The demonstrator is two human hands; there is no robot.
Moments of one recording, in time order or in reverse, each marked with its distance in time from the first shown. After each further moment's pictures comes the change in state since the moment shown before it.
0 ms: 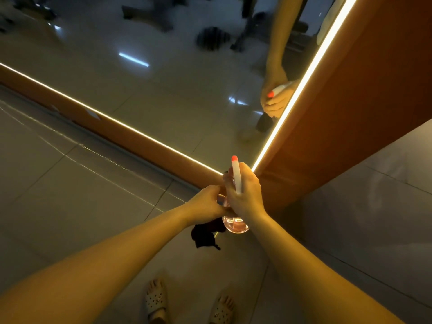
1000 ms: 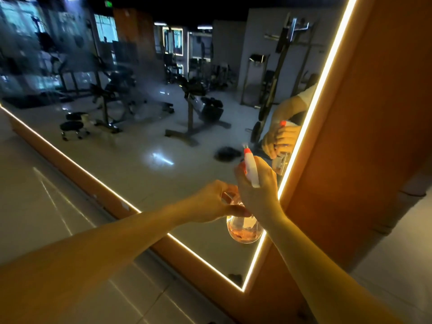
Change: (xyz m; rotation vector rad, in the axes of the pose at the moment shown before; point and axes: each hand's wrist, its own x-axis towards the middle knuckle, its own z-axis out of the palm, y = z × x) left_hand -0.113 0.275 -0.122 0.328 0.312 0.396; right_hand 0.062 -0.277 -0.168 0.225 0.242 -0.513
